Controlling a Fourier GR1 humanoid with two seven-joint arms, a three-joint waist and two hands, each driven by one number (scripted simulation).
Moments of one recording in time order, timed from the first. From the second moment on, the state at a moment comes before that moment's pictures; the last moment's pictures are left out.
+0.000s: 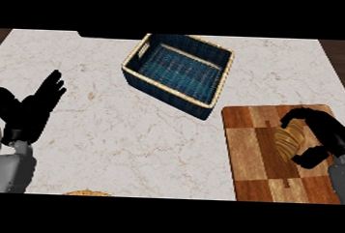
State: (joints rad) left arm -0.20 0.29 0.14 -1.39 0.09 -0.05 0.22; right arm -0.22 -0.41 -0.09 -1.26 0.81 0.29 -0.19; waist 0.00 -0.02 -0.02
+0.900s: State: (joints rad) left arm -0.29 0.25 0.05 -1.38 0.07 -0.09 0.24; right arm -0.41 -0.01 0.44 -1.48 0.75 0.02 0.47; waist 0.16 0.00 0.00
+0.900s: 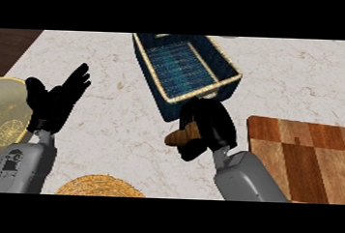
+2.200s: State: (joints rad) left arm -0.34 0.23 0.05 -1.31 0.05 -0.07 0.24; right arm -1.30 -0.01 0.52 -1.26 0.90 -0.35 1.15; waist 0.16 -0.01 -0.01
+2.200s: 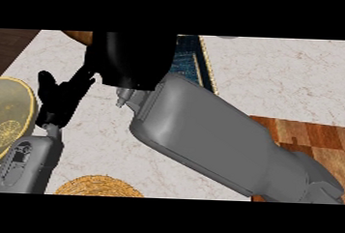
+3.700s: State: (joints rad) left arm -0.28 0.27 0.11 -1.33 0.05 -0.05 0.21; right arm -1.57 -0.01 0.42 -0.65 0.92 -0.50 1.15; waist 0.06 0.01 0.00
